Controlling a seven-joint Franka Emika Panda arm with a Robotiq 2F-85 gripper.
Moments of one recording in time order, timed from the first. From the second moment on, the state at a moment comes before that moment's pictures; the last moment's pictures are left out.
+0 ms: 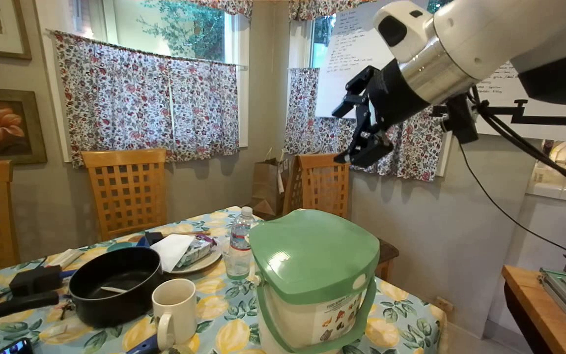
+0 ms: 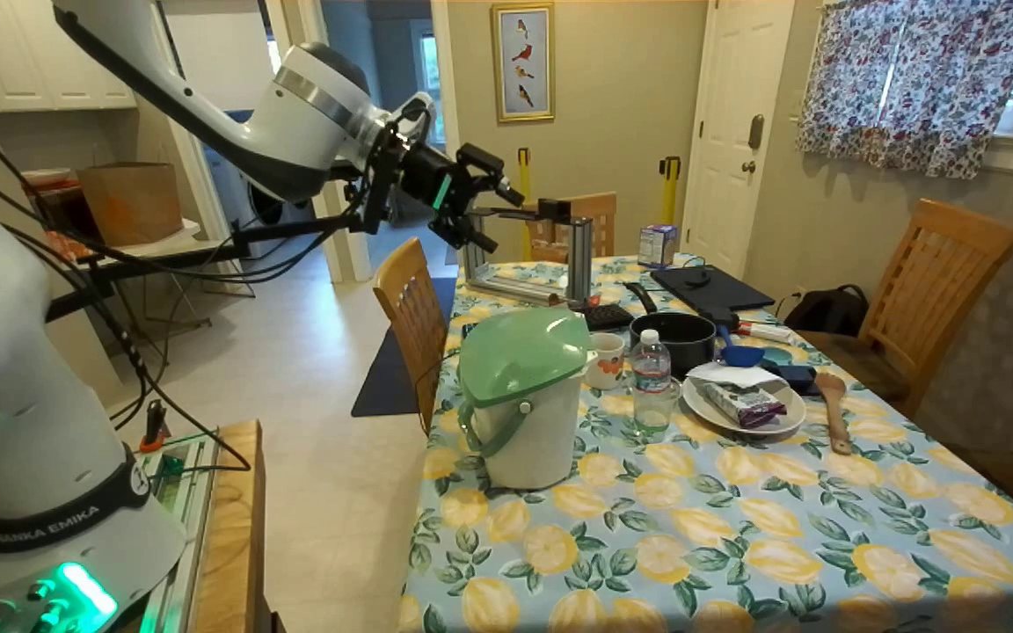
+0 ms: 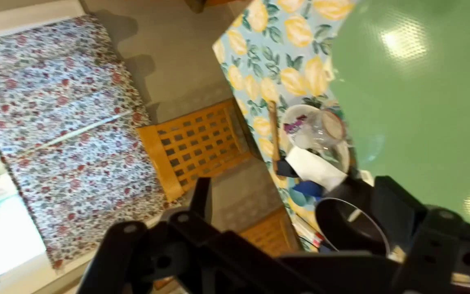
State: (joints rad) arm 0.21 -0.24 0.12 -2.48 -1.39 2.39 0.75
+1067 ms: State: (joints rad) arm 0.23 0.10 0.19 -2.47 -1.32 2.53 0.74
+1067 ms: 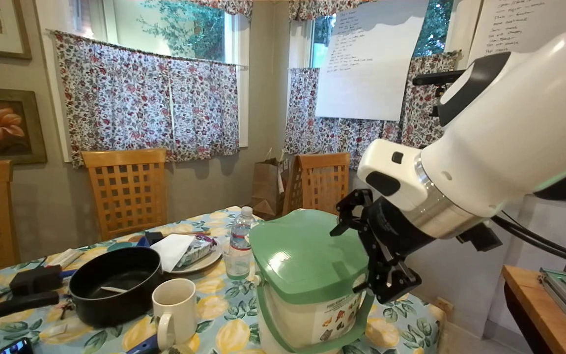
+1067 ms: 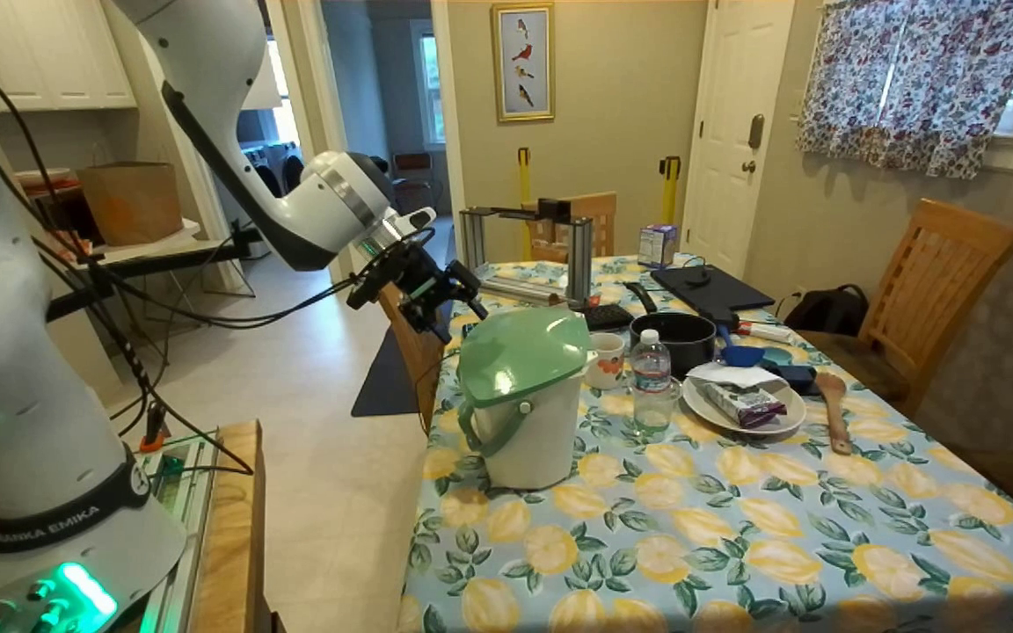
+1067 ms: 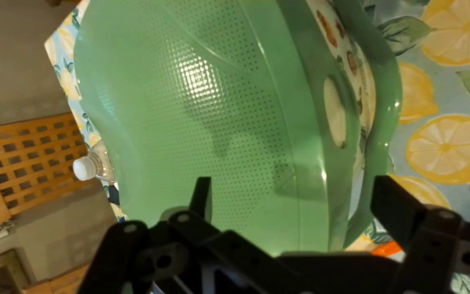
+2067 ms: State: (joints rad) arm 0.30 0.22 0.26 -2.39 -1.52 2.28 0.85
